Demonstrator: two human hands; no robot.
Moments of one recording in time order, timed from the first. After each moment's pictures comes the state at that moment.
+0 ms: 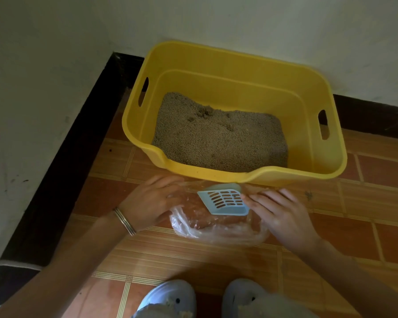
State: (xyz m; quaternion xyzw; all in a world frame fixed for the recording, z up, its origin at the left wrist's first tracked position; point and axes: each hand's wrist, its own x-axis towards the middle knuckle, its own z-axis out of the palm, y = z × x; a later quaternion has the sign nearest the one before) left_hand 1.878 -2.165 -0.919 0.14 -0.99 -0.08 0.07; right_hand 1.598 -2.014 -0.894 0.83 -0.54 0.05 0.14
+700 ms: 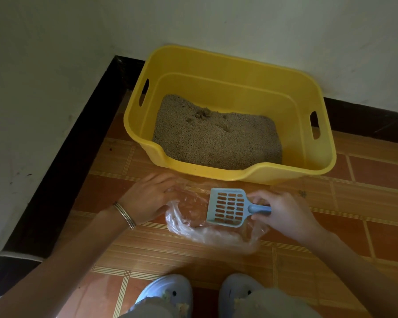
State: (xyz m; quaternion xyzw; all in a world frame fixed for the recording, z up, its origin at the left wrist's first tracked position) left_hand 1.881 -2.163 -0.922 0.16 -0.98 -0.09 0.06; right_hand 1.603 -2.018 -0.860 0.67 -0.73 -0.01 -0.16
